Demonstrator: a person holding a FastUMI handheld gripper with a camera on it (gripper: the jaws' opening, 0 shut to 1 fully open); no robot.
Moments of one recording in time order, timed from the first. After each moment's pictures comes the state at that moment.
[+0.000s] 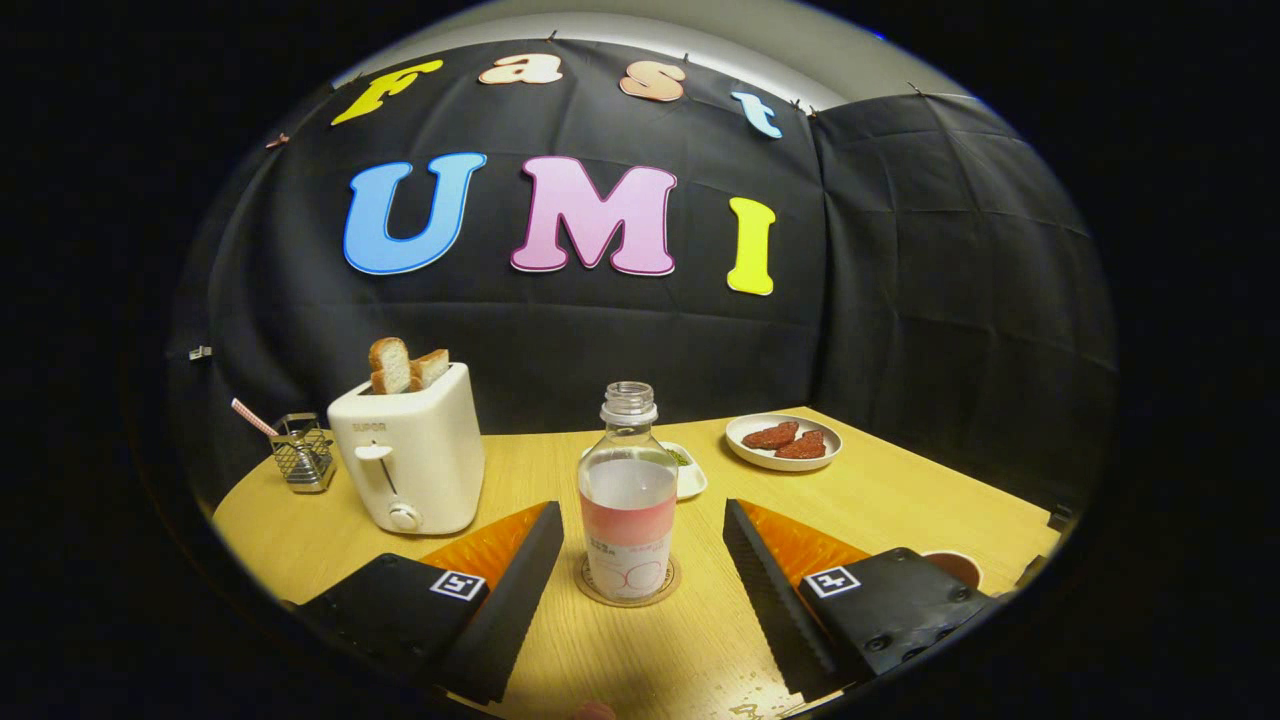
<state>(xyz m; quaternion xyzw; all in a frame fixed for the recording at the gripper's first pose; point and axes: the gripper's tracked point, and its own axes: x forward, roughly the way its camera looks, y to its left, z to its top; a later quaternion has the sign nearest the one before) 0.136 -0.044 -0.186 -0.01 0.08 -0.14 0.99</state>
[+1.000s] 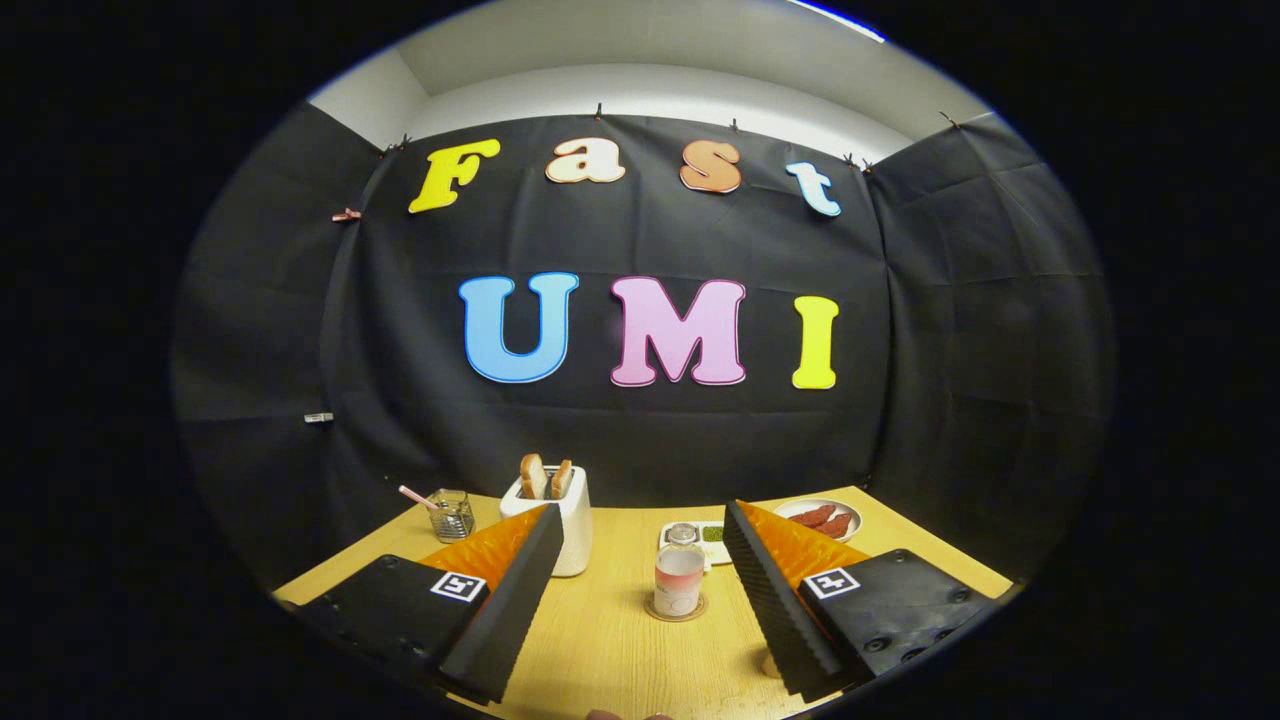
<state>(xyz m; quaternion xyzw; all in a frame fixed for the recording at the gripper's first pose) 0.011 -0.002 0.007 0.00 0.01 0.01 1.00</state>
